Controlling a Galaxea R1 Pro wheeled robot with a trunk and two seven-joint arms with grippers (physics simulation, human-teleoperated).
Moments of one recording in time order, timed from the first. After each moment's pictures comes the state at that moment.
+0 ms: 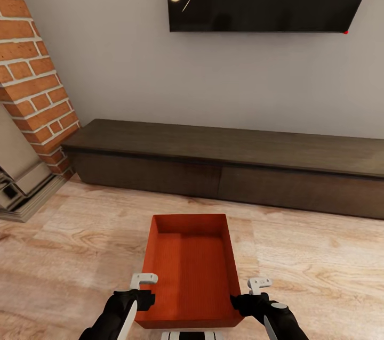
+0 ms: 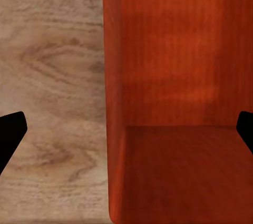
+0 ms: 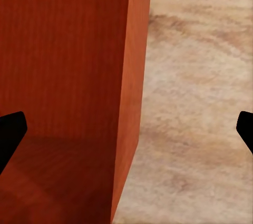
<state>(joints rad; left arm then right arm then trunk) -0.29 -0.12 -0.03 -0.95 -0.02 0.64 0.13 -0.26 0.03 0.01 -0.88 0.05 0.40 0.15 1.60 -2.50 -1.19</state>
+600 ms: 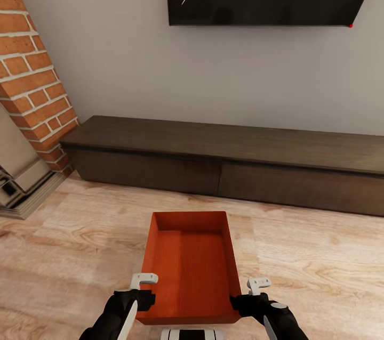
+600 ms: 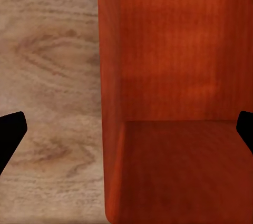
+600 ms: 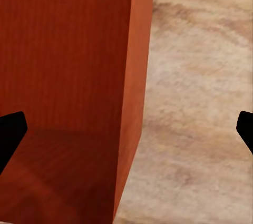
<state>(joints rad) -0.29 -0.12 -0.03 -0.95 -0.02 0.64 0.13 -0.26 0.03 0.01 -0.88 0.05 0.40 0.15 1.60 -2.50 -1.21</state>
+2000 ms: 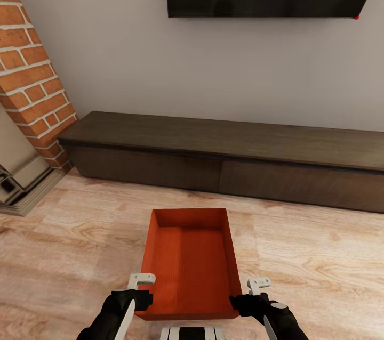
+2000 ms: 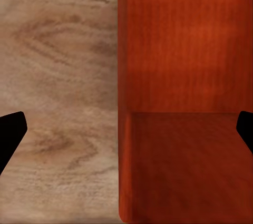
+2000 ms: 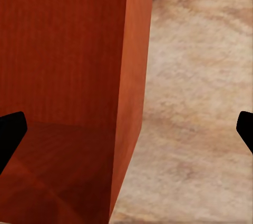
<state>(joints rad) -0.29 -0.11 -0.01 -0.95 -0.02 0.65 0.13 -0.26 0.03 0.01 -0.88 0.05 0.40 0.15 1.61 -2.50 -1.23</state>
